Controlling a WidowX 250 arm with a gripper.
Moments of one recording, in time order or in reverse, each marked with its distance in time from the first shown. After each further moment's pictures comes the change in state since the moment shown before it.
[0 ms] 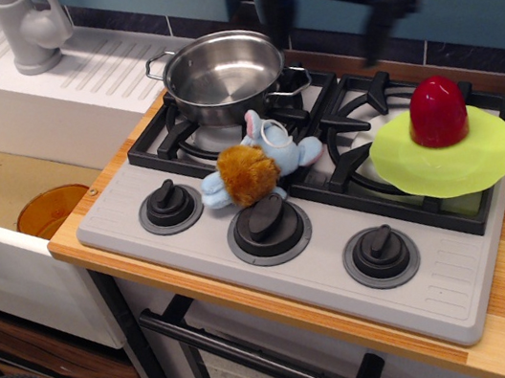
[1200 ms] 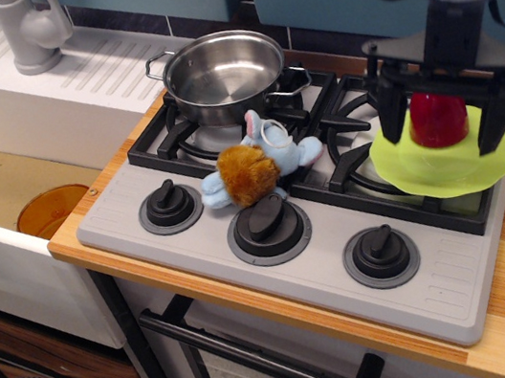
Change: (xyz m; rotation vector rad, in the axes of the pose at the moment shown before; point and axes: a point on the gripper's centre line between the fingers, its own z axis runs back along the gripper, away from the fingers) arm -0.002 -0.082 -0.046 -0.110 0.087 0.051
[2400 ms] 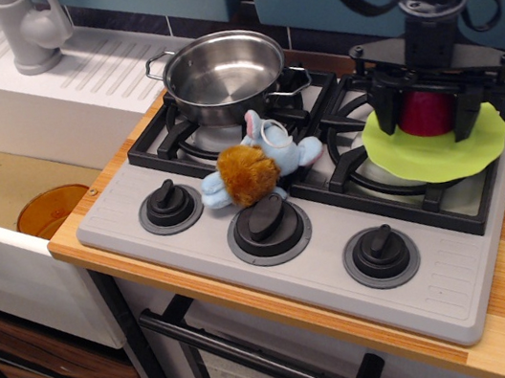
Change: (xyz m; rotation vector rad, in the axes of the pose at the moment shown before) arm 0.028 -0.001 -0.033 -0.016 -0.108 -0.007
